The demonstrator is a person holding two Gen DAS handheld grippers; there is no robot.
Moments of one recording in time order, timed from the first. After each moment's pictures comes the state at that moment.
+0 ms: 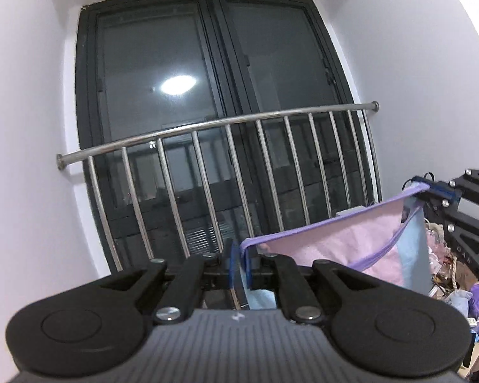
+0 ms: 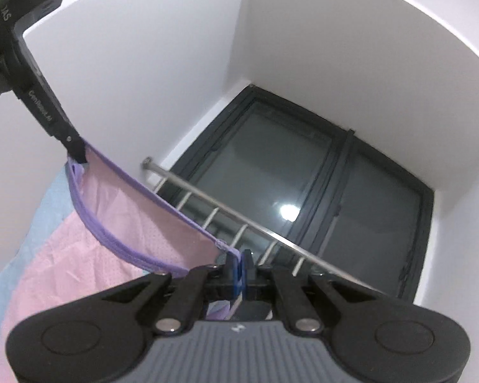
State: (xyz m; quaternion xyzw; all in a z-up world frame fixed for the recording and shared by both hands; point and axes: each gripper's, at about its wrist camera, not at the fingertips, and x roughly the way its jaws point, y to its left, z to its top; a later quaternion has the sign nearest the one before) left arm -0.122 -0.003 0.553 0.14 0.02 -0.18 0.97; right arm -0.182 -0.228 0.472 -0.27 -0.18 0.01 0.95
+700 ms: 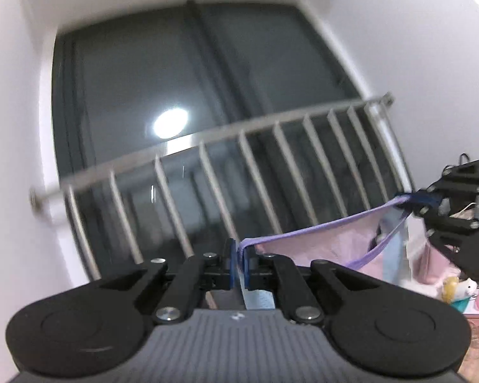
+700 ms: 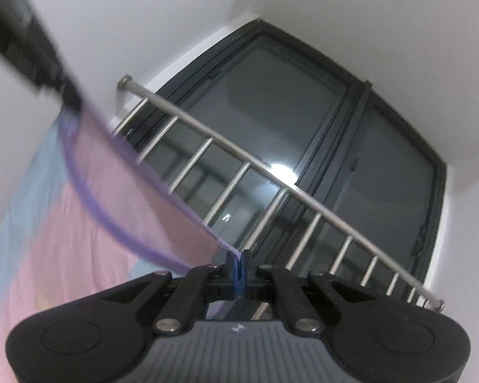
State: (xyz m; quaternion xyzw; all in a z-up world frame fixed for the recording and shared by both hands) left arm 0.078 0.008 0.510 0.20 -0.10 -0.18 0.96; right arm 0.079 -0.190 0.428 -0.29 -0.13 -0.06 0.95
